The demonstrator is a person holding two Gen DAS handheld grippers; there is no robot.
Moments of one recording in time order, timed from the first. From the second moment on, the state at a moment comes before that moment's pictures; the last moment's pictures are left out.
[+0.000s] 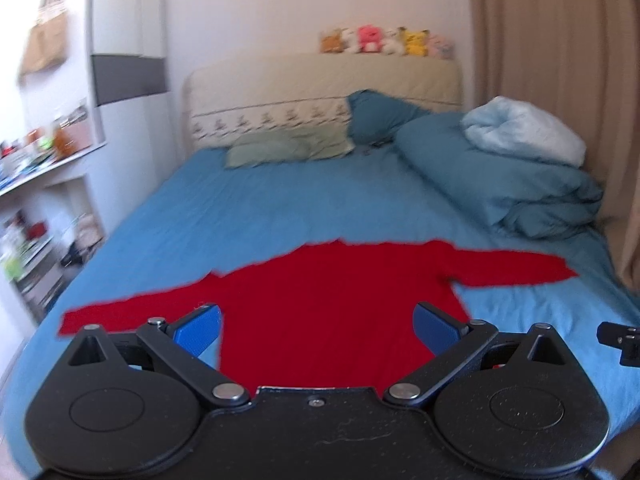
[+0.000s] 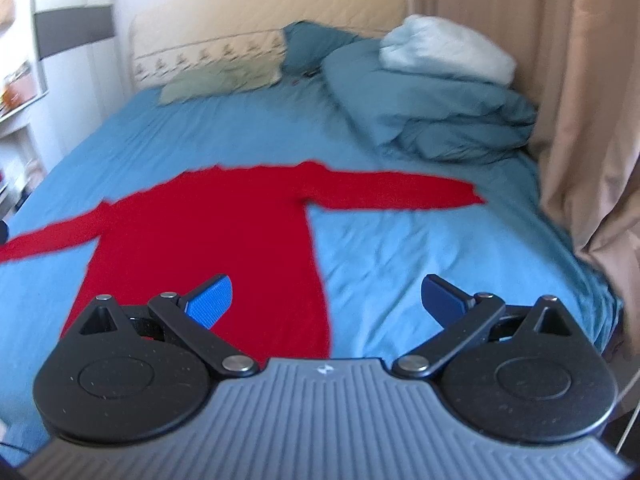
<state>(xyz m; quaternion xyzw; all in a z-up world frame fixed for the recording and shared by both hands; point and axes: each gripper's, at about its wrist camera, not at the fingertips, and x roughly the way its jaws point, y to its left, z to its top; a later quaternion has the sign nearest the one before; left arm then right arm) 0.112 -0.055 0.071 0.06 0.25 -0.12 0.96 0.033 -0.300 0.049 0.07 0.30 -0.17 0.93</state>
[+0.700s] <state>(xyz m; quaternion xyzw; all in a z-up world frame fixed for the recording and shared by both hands) 0.460 -0.264 -0.098 0.04 0.40 -0.20 0.89 0.241 -0.546 -0.132 0.22 0.28 -0.36 0.86</state>
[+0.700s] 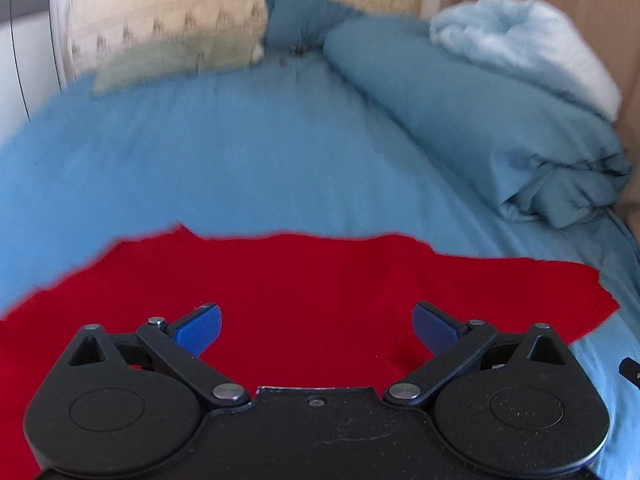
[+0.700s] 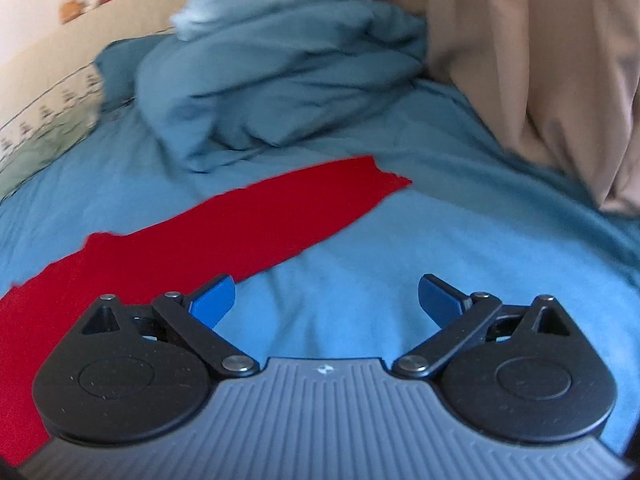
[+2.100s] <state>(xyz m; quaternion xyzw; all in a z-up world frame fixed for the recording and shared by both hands) 0.543 -0.107 -0.063 0.03 0.43 -0.07 0.90 0.489 -0.376 -0.032 0.14 0.23 -0.06 0.96</state>
